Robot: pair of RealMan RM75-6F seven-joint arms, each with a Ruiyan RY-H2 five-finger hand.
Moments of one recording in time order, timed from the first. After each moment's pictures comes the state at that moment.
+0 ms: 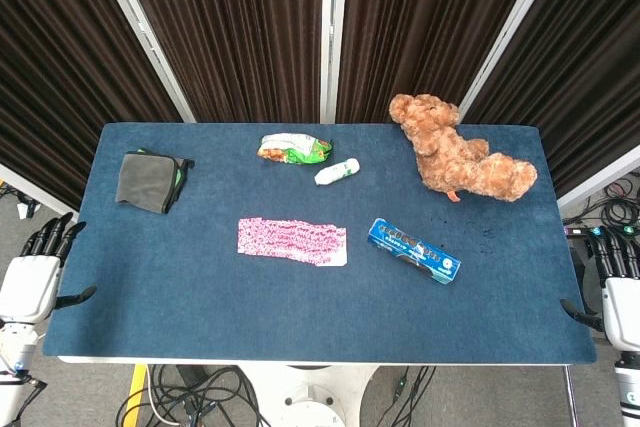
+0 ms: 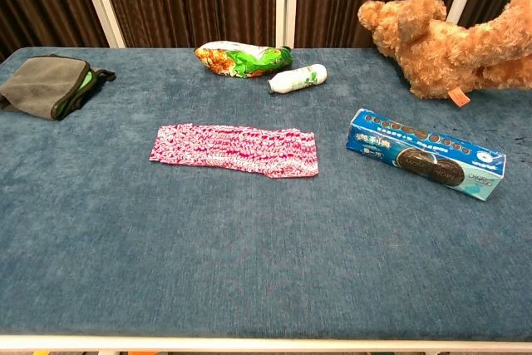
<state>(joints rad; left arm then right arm) -0.15 -1.17 -0.06 -1.53 1.46 1.41 0.00 0.04 -1.10 0.09 -1.57 -1.44 1.52 0.00</state>
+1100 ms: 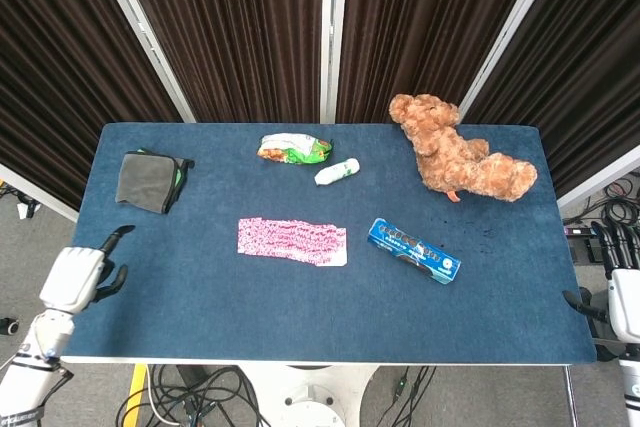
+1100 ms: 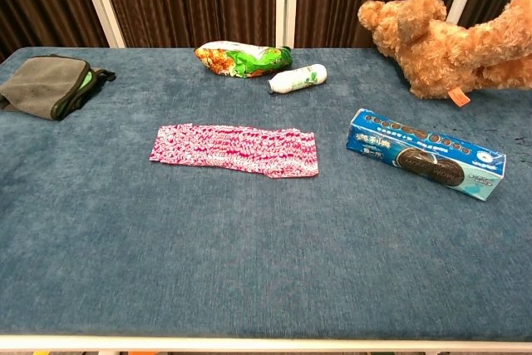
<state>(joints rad) -0.25 -1.19 -0.06 -1.59 1.52 1.30 -0.02 0.06 -1.07 0.12 -1.59 -1.43 1.50 0.02</state>
